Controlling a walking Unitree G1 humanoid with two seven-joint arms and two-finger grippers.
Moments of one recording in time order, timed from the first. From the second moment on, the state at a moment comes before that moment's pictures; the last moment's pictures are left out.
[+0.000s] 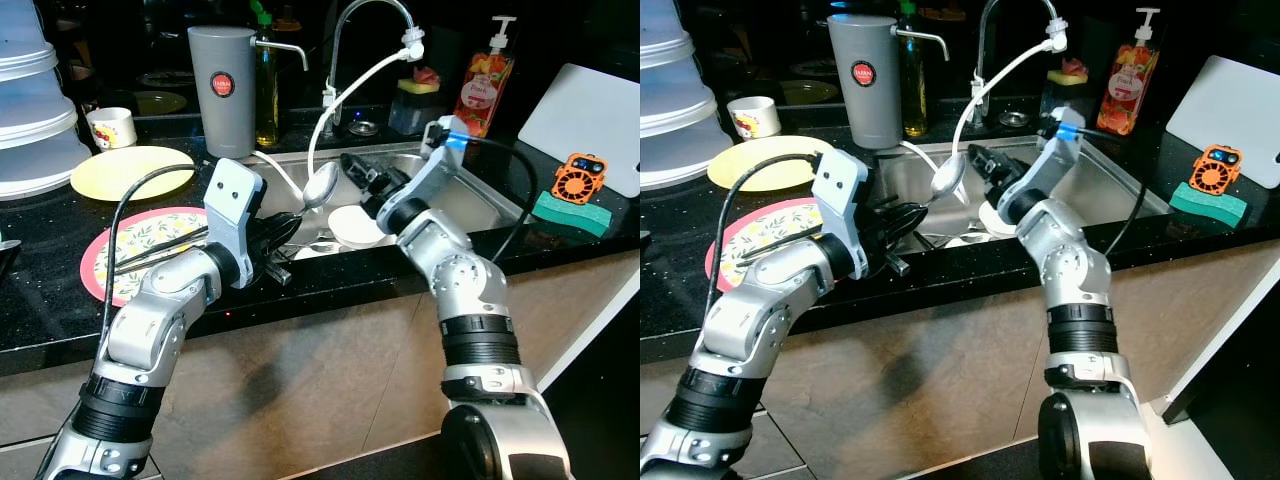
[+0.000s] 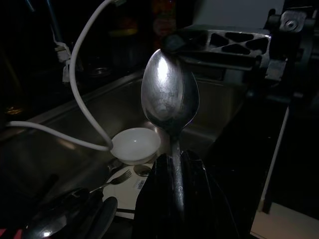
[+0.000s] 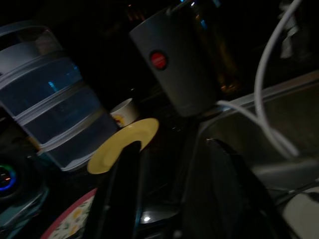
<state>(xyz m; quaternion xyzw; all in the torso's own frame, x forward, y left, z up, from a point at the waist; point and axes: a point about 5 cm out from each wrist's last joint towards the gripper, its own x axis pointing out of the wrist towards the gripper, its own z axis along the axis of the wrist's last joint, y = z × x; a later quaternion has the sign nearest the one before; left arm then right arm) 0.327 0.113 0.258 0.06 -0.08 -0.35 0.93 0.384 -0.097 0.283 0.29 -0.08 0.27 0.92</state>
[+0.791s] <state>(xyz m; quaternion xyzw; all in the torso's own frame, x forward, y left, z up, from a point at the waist) 0.323 0.107 0.262 0.03 -0.09 -0.37 0.93 0.371 -0.065 0.269 0.32 -0.02 0.35 0.88</state>
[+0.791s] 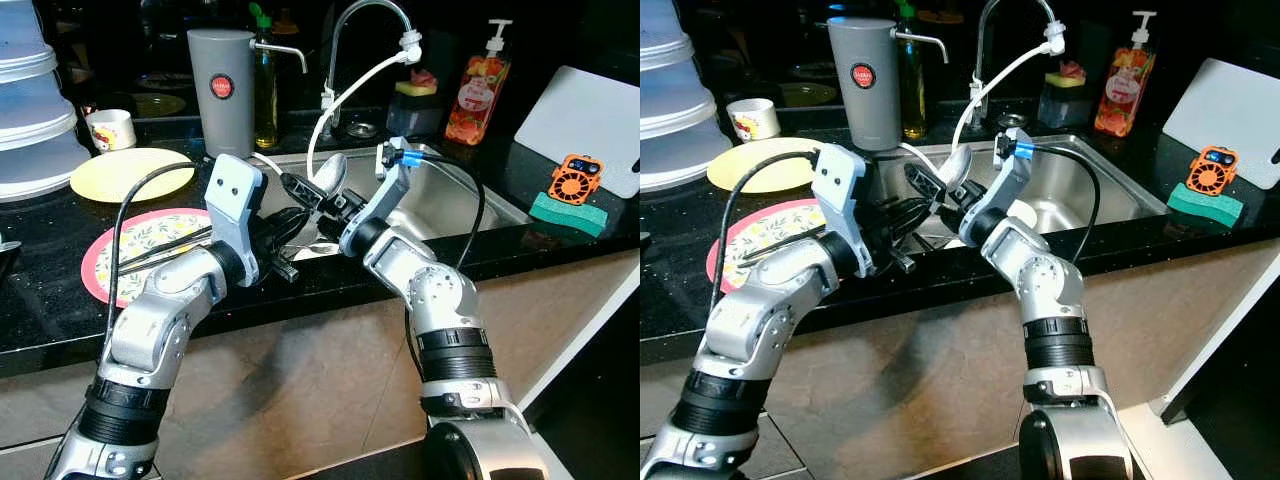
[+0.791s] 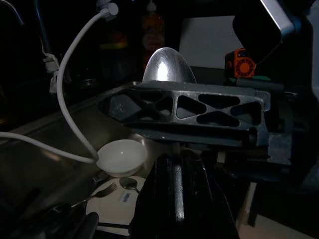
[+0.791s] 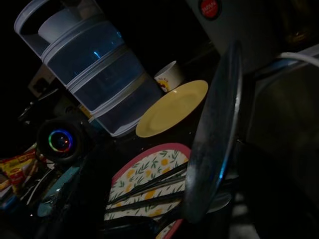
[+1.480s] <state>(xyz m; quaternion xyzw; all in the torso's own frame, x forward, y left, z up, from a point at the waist) 0.321 0.107 0.261 0.03 -0.09 -0.37 0.93 0.369 -0.066 0.272 0.34 -0.03 0.35 0.87</state>
